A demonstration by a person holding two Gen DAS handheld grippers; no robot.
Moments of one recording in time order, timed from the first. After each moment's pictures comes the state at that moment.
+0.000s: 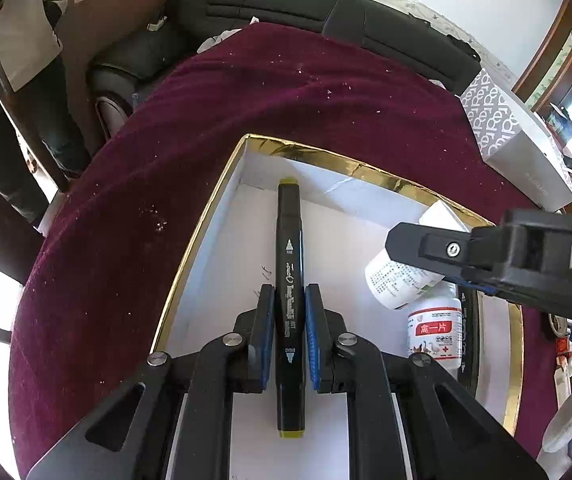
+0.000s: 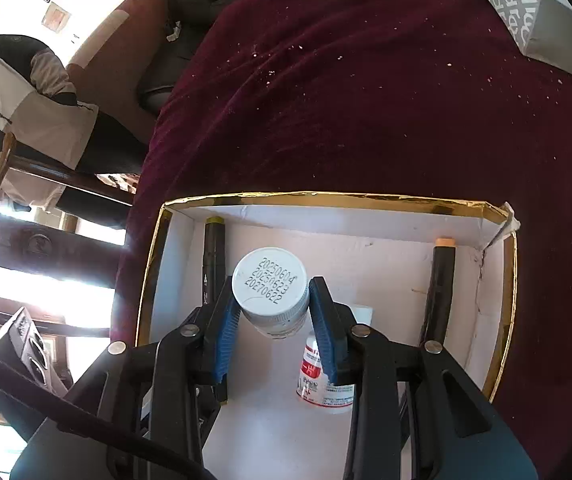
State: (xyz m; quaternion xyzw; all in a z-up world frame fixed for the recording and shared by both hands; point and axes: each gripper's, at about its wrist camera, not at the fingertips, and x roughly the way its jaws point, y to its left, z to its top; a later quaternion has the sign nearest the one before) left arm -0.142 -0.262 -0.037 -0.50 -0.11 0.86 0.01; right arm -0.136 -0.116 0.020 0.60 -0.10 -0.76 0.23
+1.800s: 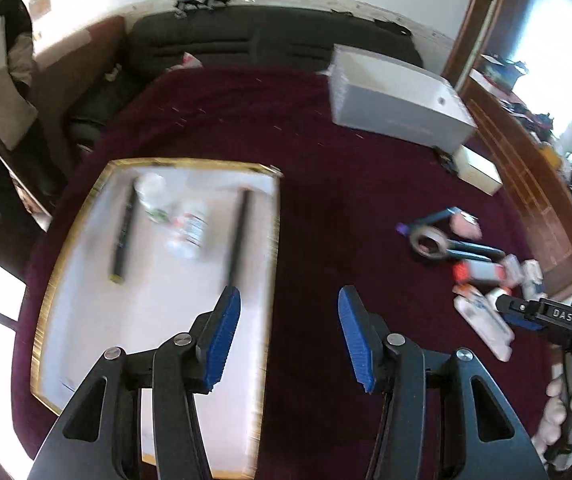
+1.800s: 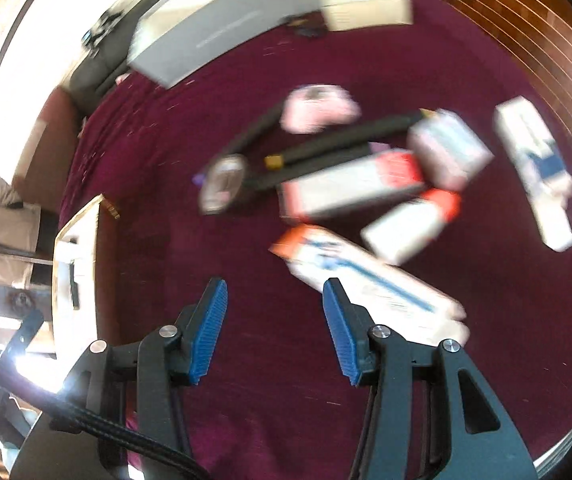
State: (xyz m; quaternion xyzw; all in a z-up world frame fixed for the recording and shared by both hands) left arm -0.027 -0.067 0.072 -0.49 -0.04 0.87 0.06; right arm -0.031 0.269 0.044 0.57 -0.21 -0.79 0.07
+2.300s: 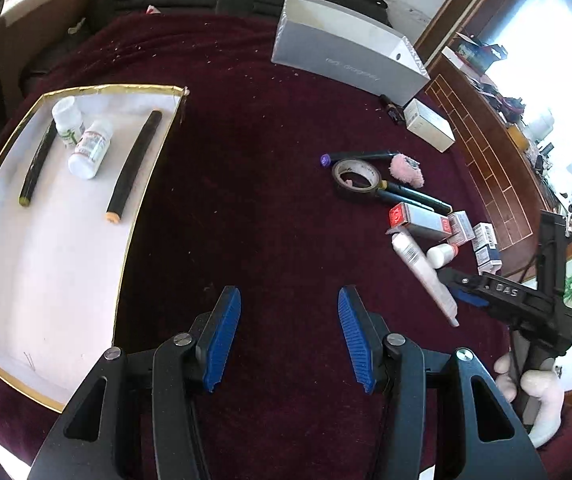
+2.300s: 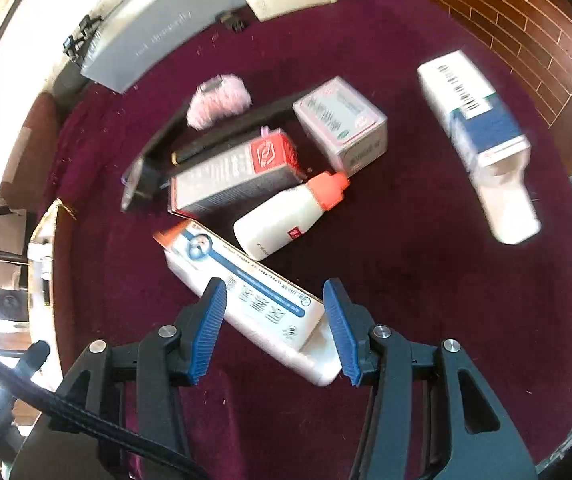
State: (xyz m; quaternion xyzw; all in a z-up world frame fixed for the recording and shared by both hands) left arm -0.001 -0.007 0.036 -0.54 -0.10 0.83 0.12; right arm -0.034 0.317 0.005 0.59 -0.21 -0.78 0.06
